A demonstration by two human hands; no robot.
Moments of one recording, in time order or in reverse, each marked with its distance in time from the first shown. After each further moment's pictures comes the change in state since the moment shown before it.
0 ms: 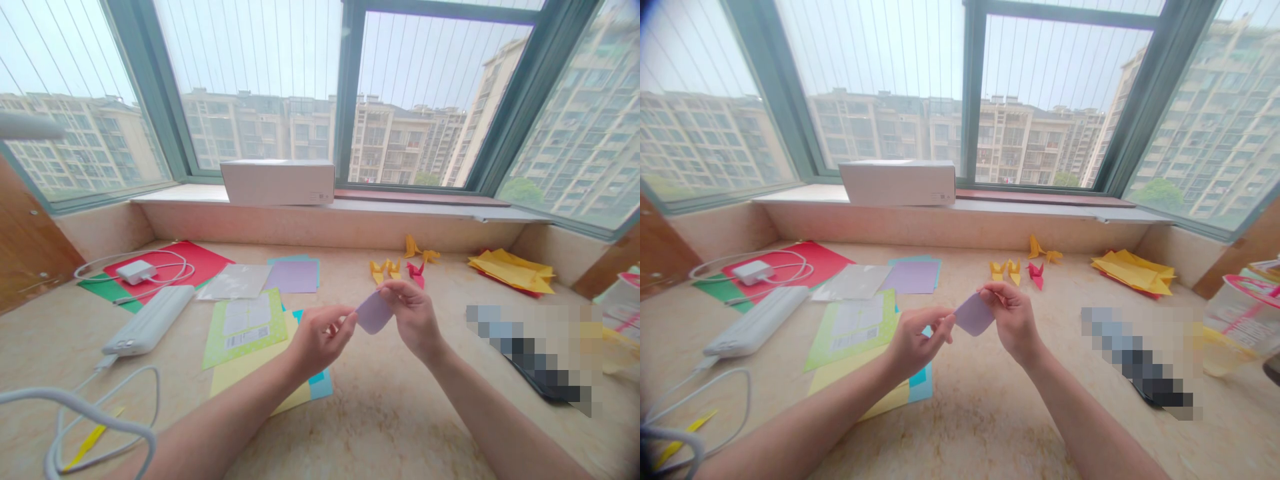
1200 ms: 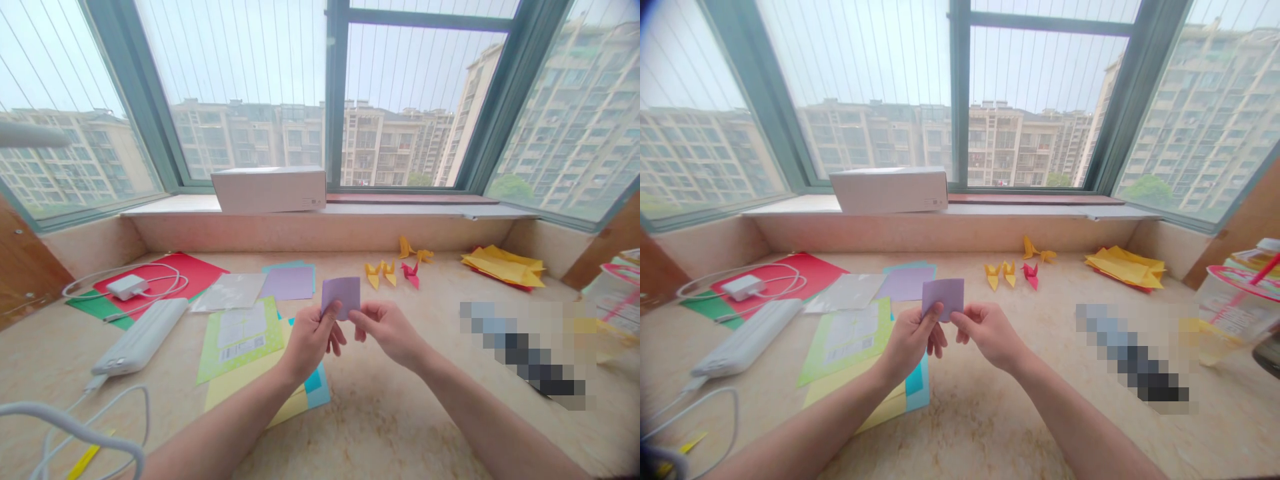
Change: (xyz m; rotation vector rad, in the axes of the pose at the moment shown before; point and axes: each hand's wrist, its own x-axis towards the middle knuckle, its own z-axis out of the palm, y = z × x) left_hand 0.003 -0.008 0.008 -0.449 -0.012 -0.619; right_hand -0.012 -0.007 0.009 -0.130 -0.461 0.286
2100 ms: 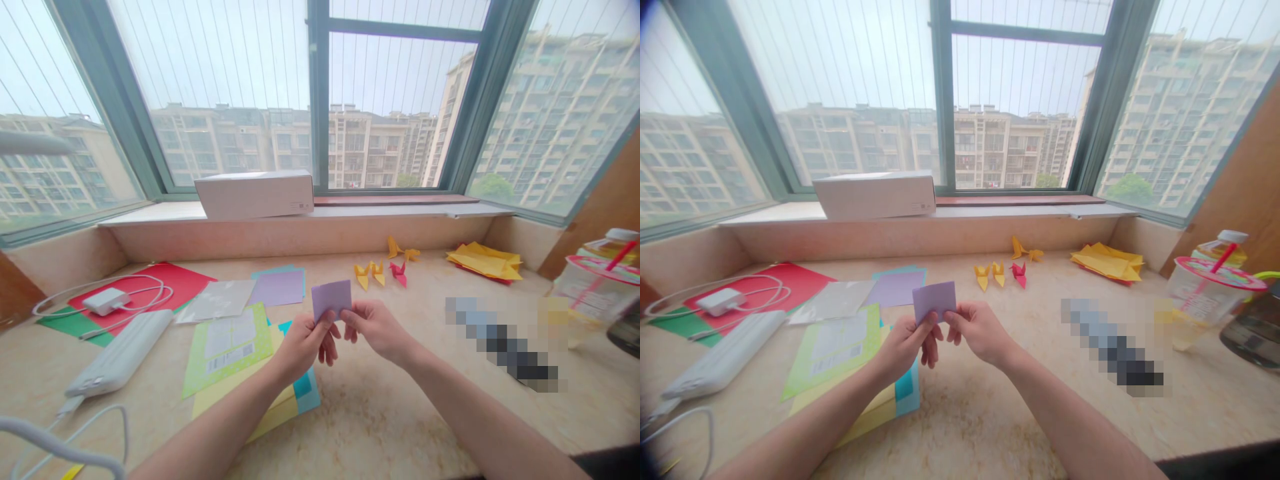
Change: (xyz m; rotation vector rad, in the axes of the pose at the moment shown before) left_hand 0.005 -0.008 -0.004 -0.028 -0.222 -0.086; right_hand 0.005 0.003 -0.002 0.067 0.002 -0.004
